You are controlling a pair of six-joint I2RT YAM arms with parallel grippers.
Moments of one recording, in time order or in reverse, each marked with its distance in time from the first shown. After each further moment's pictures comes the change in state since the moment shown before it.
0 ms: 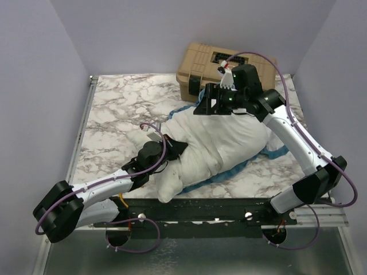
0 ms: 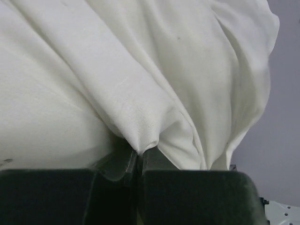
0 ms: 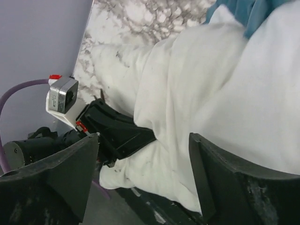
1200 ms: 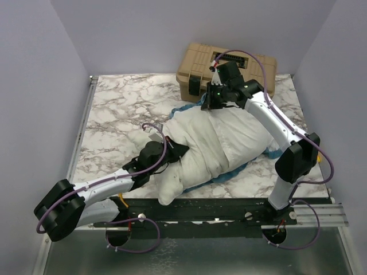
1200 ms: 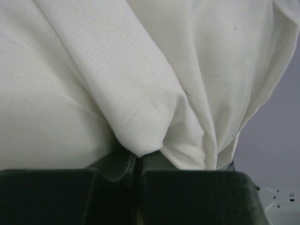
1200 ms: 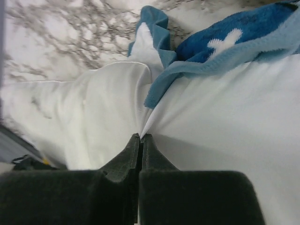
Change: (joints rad) left arm -0.002 -0.012 -0.024 -0.050 0.039 -0.055; right arm 0.006 0.294 0.219 -0.096 0.293 -0.148
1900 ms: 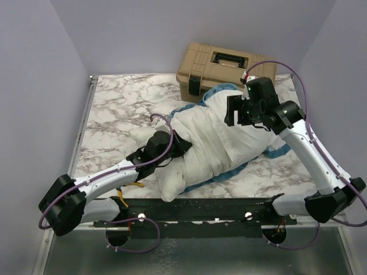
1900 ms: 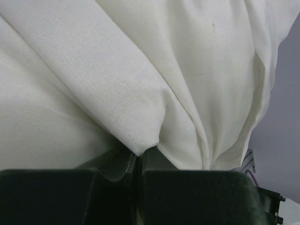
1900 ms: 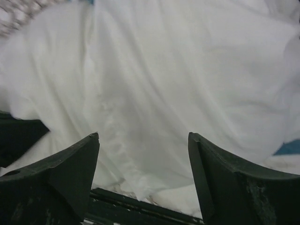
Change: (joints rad) left arm -0.002 0.082 0.198 -0.228 0.013 0.070; right arm -0.050 -0.455 -0.270 -0.096 0.171 -0.057
